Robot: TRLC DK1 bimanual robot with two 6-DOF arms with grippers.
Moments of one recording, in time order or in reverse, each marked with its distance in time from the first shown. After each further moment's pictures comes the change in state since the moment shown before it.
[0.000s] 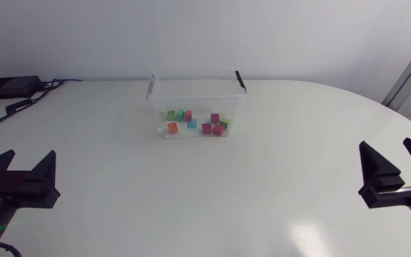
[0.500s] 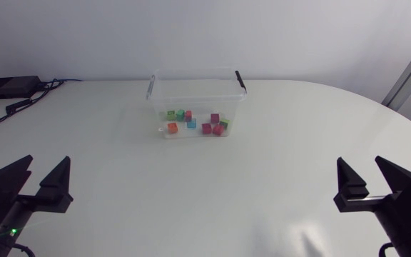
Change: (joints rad) left arm -0.069 0.001 -0.084 0.078 -0.011 -0.045; right arm -0.109 -0.011 -0.248 0.214 -0.089 0.042
